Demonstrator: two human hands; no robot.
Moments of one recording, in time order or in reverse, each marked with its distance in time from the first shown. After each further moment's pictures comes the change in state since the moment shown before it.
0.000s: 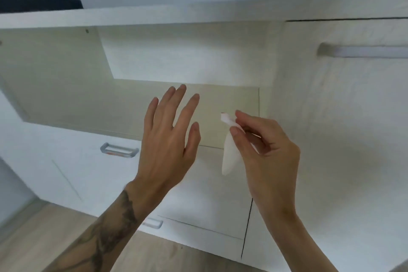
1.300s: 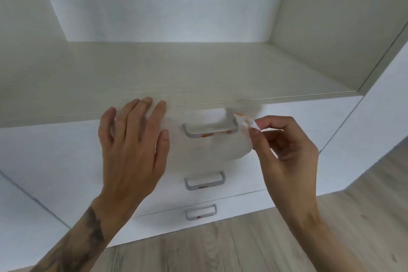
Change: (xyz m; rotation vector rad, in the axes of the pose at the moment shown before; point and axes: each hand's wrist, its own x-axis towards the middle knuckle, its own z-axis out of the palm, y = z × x) left_hand -0.104 -0.355 0.060 -0.166 0.067 0.198; right_hand -0.128 0.061 0.272 -0.469 0.313 0.123
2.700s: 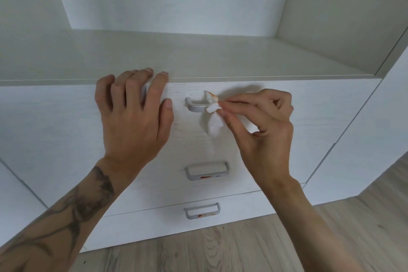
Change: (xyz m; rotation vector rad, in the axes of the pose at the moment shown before) left_hand -0.001 -0.013 0.045 0.154 0.275 0.061; right_hand 0.010 0.061 0.034 -0.334 0.012 -0.633
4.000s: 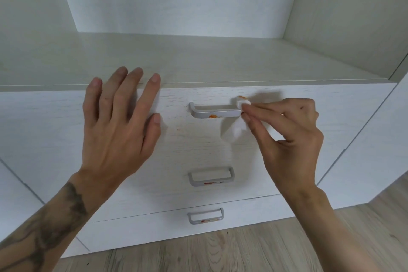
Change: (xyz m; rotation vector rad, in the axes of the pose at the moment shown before) left_hand -0.006 -0.027 -0.017 0.040 -0.079 0.103; right_hand 0.002 0.016 -0.018 -0.028 0.015 -0.038
